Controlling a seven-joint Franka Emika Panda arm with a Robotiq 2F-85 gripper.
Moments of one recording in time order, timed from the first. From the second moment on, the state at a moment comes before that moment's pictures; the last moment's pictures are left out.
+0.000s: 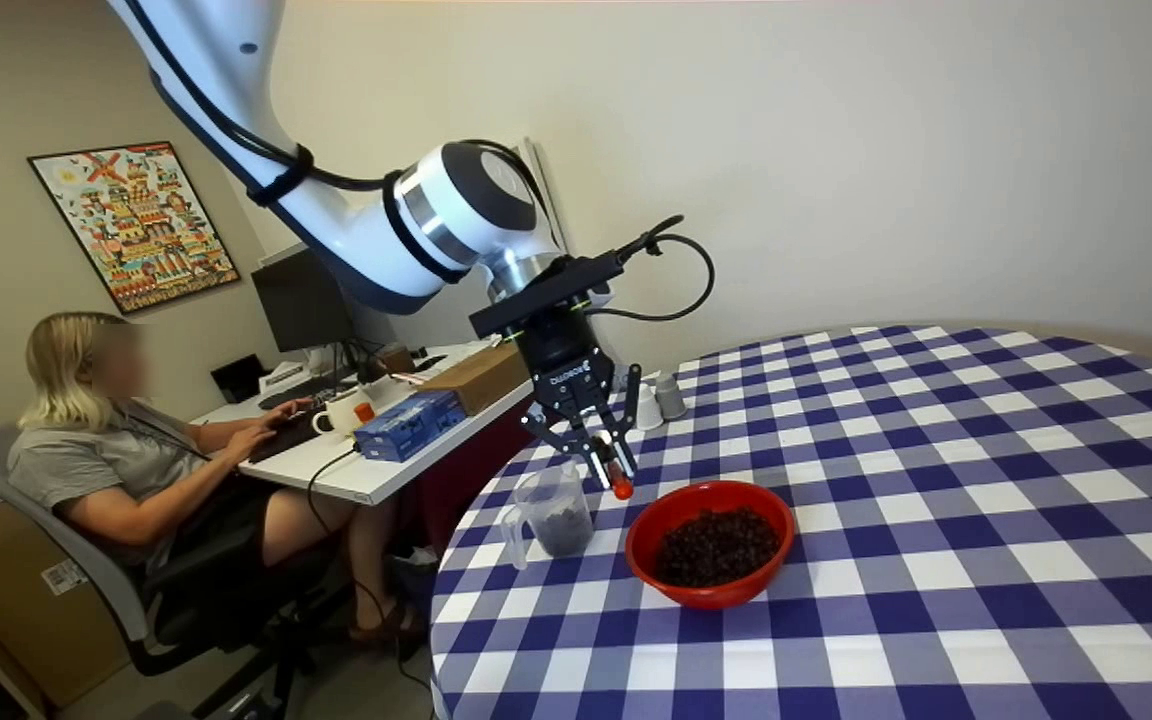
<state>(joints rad) -0.04 0.46 -0.04 -2.09 -0.51 2.16 -0.37</state>
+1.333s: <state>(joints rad) 0.11 0.46 -0.02 -2.16 -0.83 2.17 -0.08</state>
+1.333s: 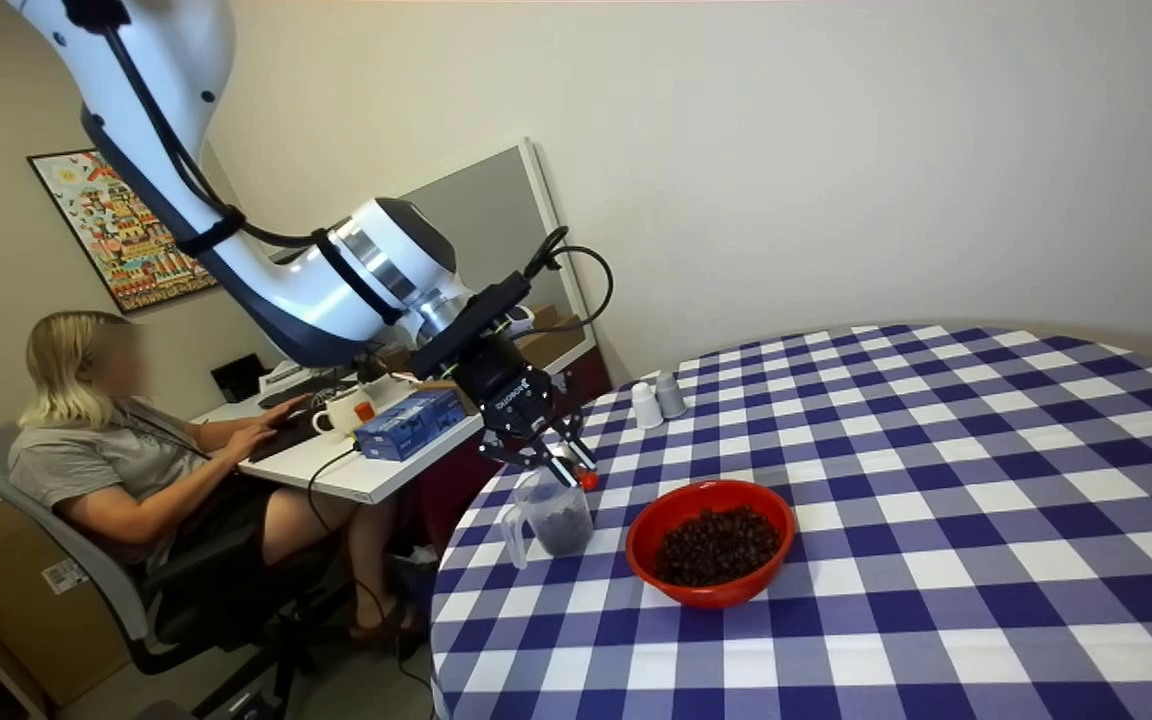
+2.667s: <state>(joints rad) 0.12 0.37 0.02 -2.32 -1.21 2.20 0.41</state>
